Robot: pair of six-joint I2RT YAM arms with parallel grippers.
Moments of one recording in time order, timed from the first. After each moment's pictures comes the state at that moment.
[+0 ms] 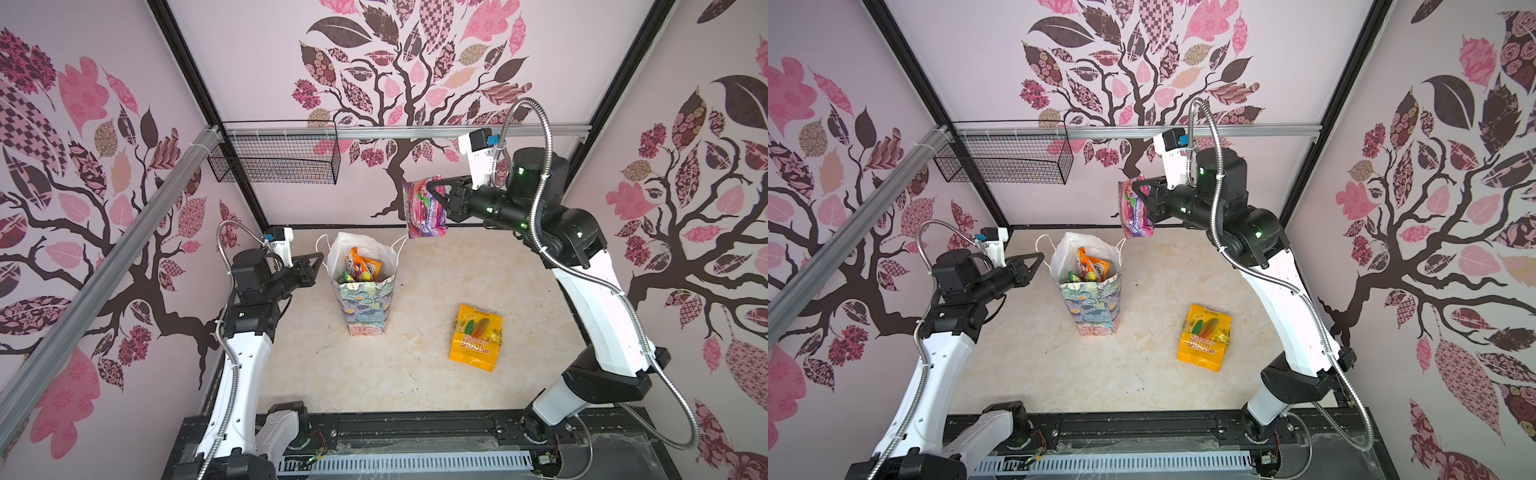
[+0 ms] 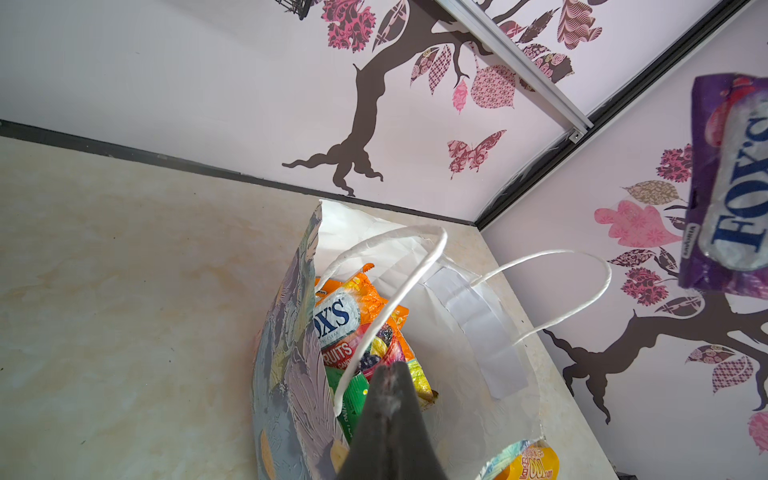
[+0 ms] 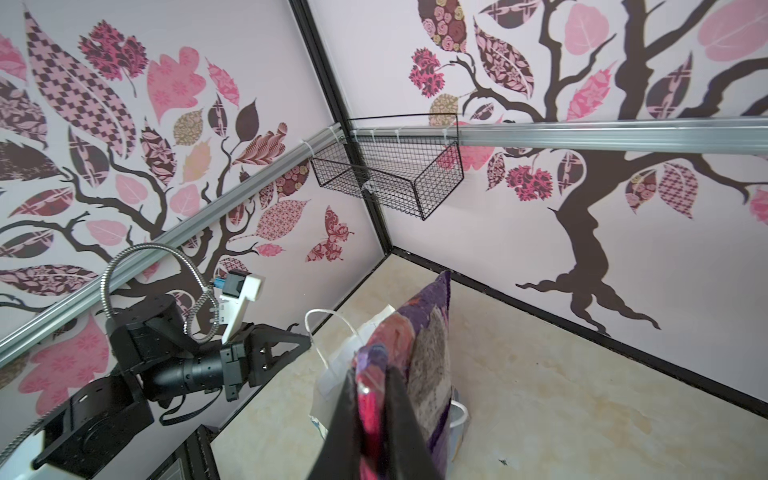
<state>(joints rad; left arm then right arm) 0.10 1.00 0.99 -0.29 0.63 -0.38 0.65 1.64 2.34 -0.81 -0.23 0.28</state>
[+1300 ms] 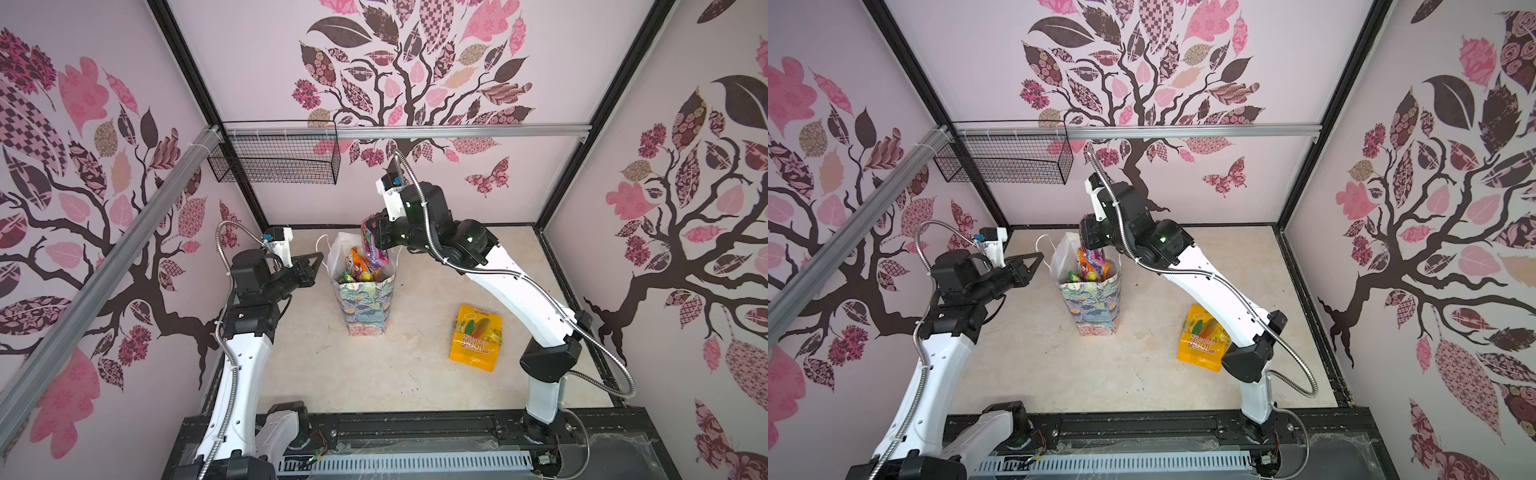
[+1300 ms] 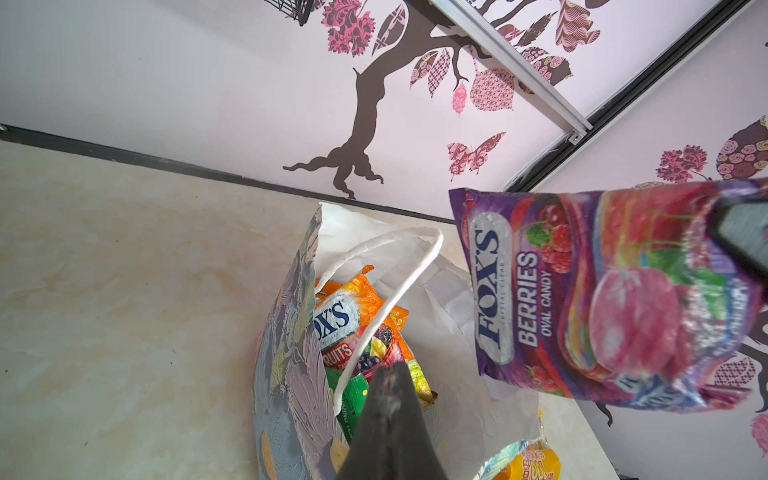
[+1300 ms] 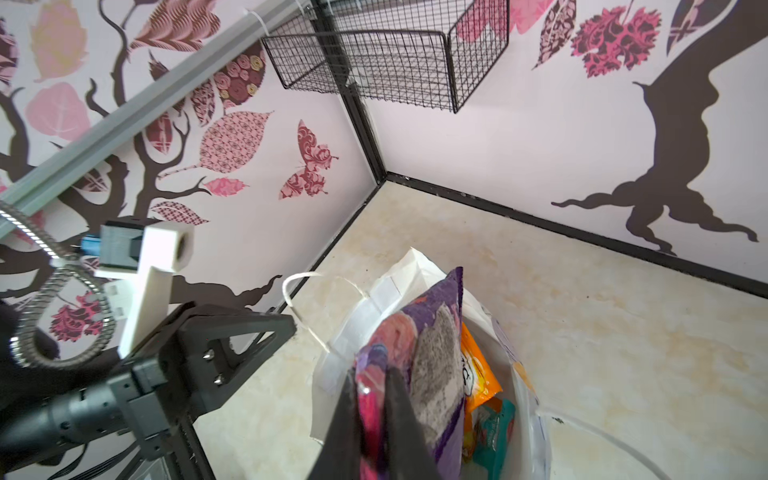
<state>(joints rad) 0.10 0.99 0.99 -0.29 0.63 -0.38 0.88 1.91 2.31 -0.77 0.08 0.37</state>
